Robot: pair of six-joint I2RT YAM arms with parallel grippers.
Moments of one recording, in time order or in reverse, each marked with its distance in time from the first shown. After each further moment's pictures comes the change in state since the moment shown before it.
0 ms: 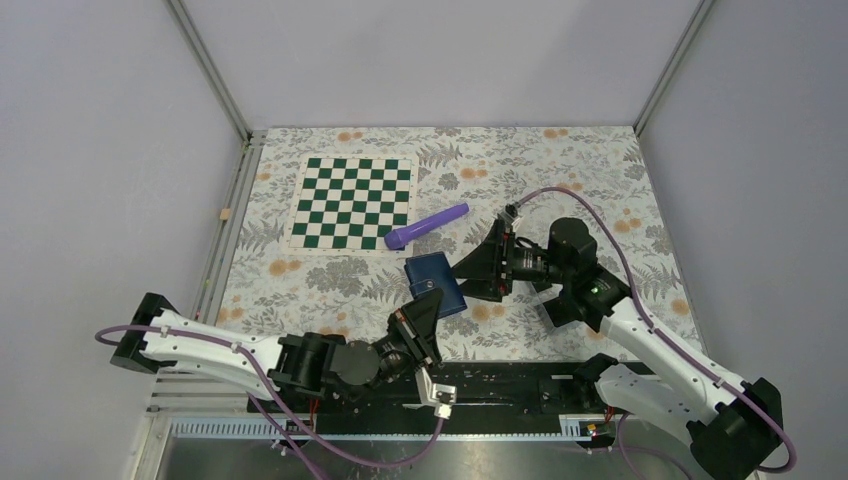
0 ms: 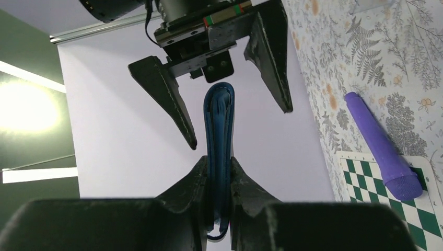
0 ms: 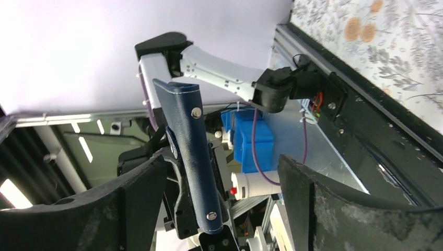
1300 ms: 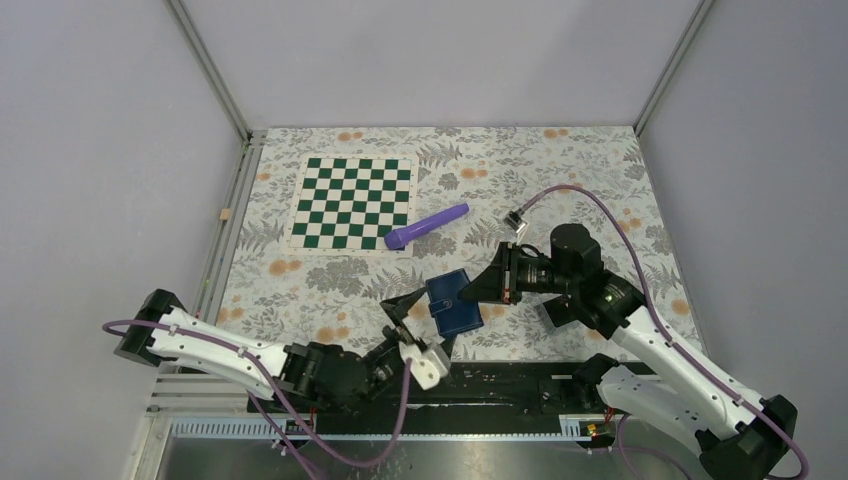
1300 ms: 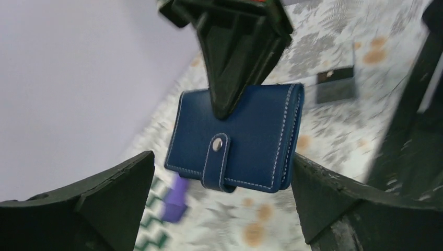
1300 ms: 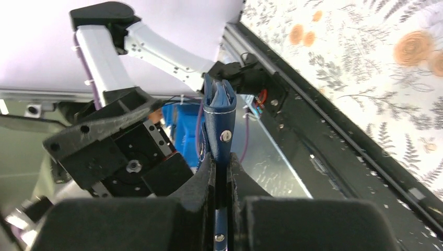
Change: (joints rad) left arm -0.084 0.008 -0.068 0.257 -0.140 -0.921; right arm 0.053 -0.066 0.043 -0.214 0.066 -0.301
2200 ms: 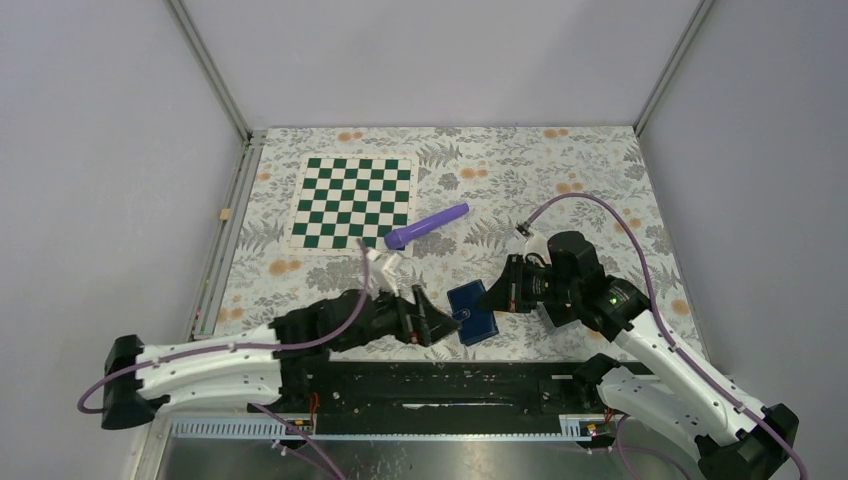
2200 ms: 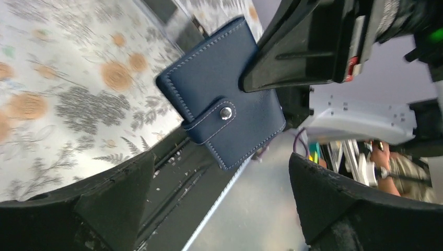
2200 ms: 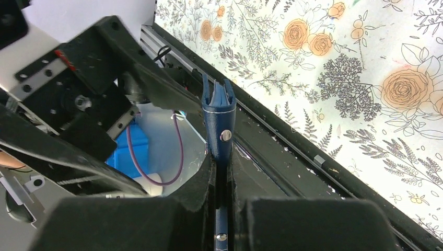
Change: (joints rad) left arm 0.525 -0.177 -0.089 -0.375 0.632 -1.667; right arm -0.036 -0.045 -0.013 -0.310 0.182 -0.271
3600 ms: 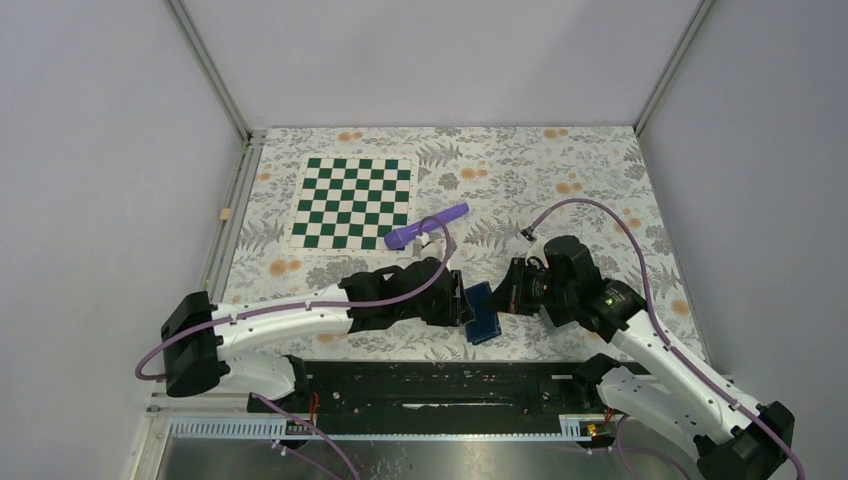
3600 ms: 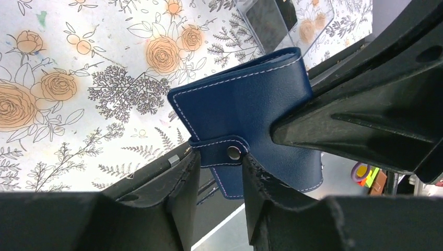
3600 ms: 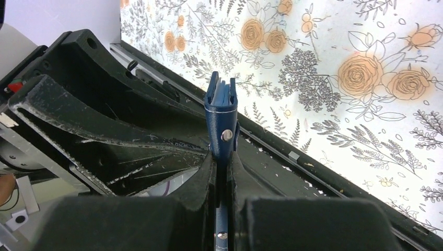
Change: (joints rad) left arm 0.101 0.591 0.442 -0.319 0.151 -0.014; right arm -0.006 0.003 -0.035 -0.039 0.093 0.013
